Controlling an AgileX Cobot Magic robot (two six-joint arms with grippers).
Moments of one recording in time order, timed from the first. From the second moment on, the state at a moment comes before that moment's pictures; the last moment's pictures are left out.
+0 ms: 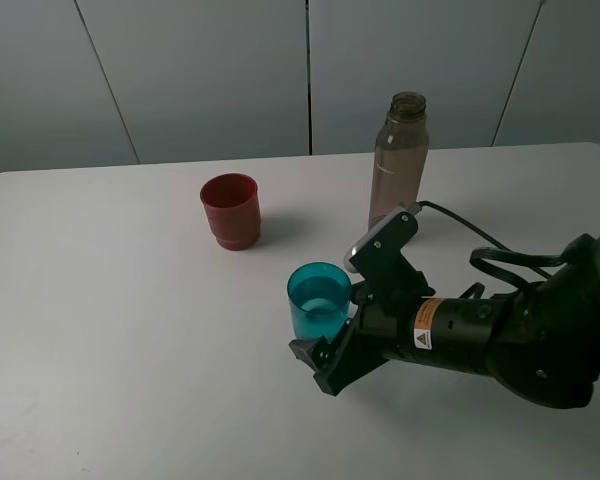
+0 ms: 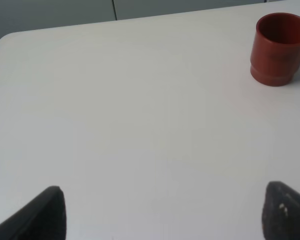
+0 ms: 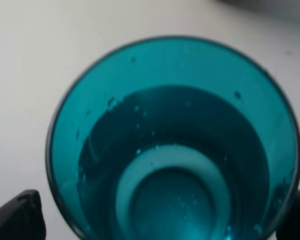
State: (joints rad) left arm 0.06 0.00 -0.51 -0.08 1.09 0.11; right arm 0.81 1.85 -0.39 -0.09 -0.69 0.10
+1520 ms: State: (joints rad) left arm 0.06 0.00 -0.51 -0.08 1.09 0.11; right arm 0.77 1.89 -0.47 -0.06 -0.66 -0.01
